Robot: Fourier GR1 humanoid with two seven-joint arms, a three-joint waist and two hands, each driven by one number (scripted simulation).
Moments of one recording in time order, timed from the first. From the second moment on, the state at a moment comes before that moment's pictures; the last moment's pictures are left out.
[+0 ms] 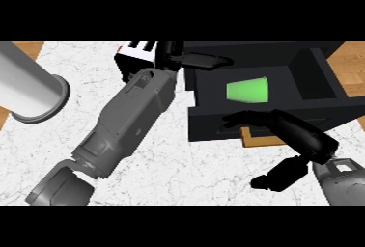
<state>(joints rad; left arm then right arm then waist) -1.23 0.00 -0.25 -0.38 0.65 0.28 -0.54 -0.30 -0.39 0.24 -1.74 0.13 0.55 0.12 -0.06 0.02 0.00</state>
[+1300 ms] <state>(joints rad) -0.92 0.15 -0.24 -0.68 0.68 0.10 -0.50 -0.77 -0.32 0.11 -0.59 0.46 0.19 -0.39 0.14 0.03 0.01</state>
